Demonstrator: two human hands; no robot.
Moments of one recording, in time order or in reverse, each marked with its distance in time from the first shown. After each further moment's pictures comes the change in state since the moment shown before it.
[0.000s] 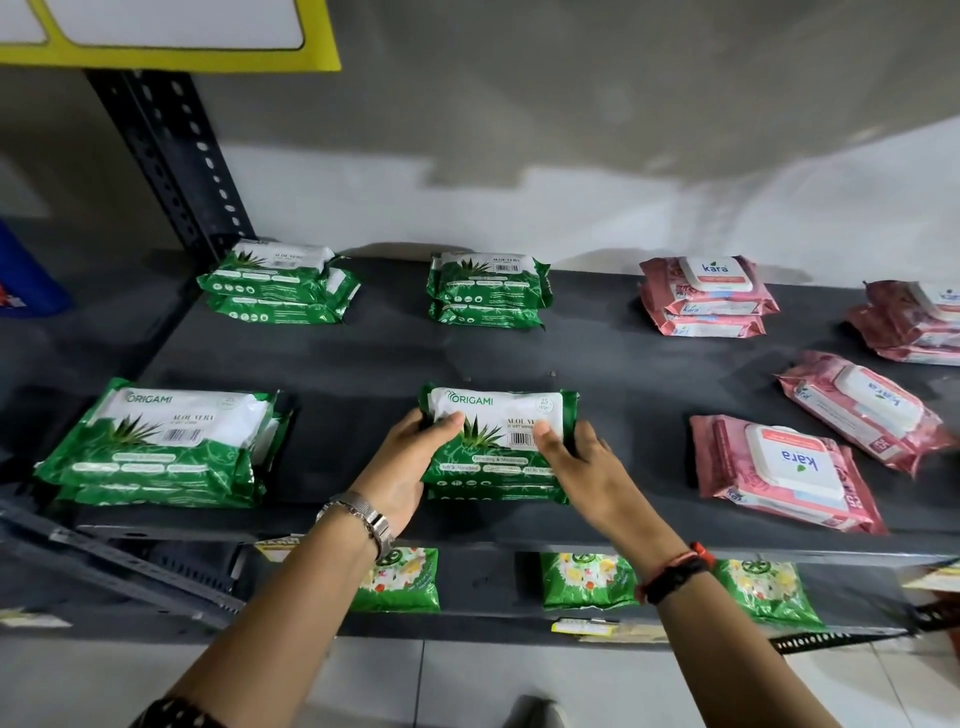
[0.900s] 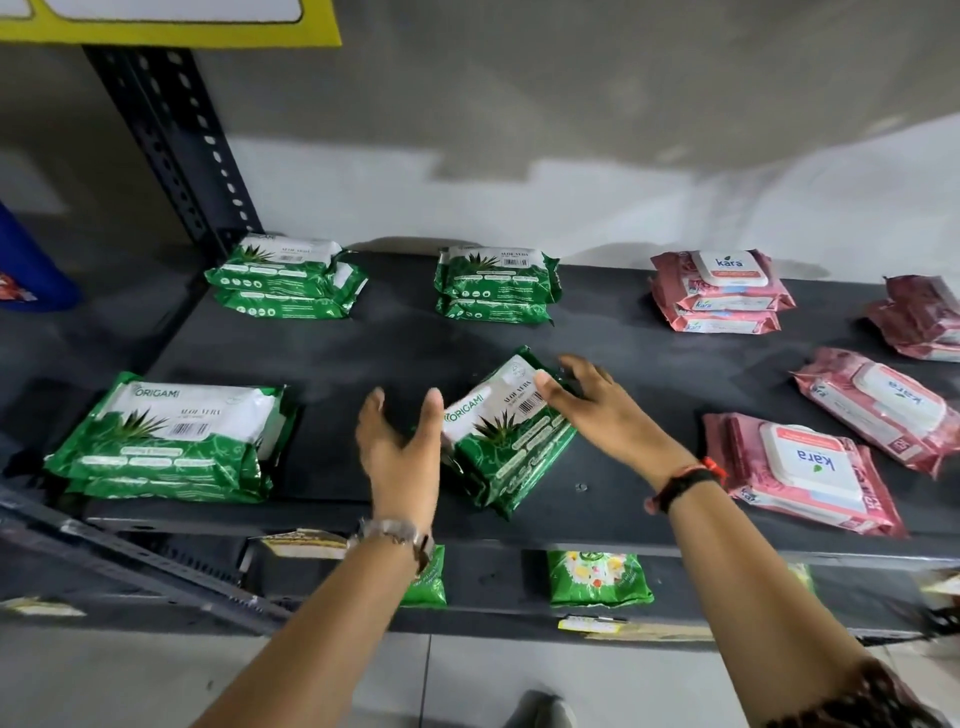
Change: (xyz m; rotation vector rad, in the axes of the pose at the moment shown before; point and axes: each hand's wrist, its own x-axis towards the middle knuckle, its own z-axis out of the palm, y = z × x) left_hand 0.000 -0.013 0.006 0.121 0.535 0.246; right_hand 0.050 -0.013 -0.023 -0.216 -0.083 -0.141
